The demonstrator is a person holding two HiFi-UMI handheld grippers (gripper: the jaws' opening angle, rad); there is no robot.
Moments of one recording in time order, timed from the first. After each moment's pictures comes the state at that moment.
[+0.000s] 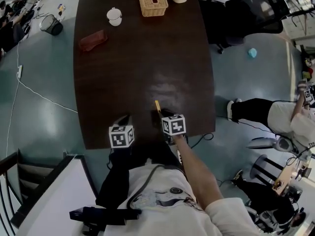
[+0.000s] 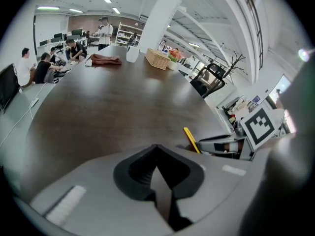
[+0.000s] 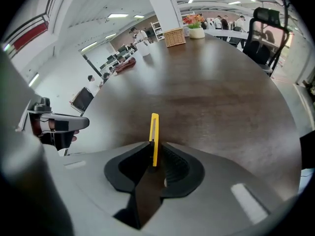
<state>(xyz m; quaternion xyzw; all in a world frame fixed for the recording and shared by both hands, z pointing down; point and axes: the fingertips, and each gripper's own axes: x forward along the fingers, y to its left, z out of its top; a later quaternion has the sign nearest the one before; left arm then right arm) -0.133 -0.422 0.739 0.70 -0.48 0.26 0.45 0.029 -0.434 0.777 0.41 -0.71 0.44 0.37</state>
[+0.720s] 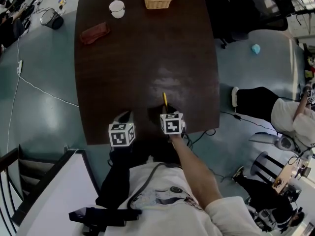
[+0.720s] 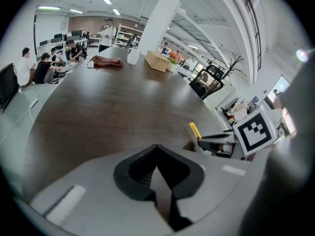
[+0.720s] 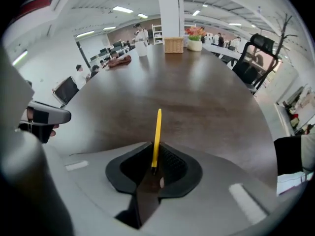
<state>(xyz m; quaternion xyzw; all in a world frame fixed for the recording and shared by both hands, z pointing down) -0.140 -0.415 0.729 0.71 -0.48 0.25 0.45 0.030 -0.438 0.770 0.48 -0.69 0.36 0.41</state>
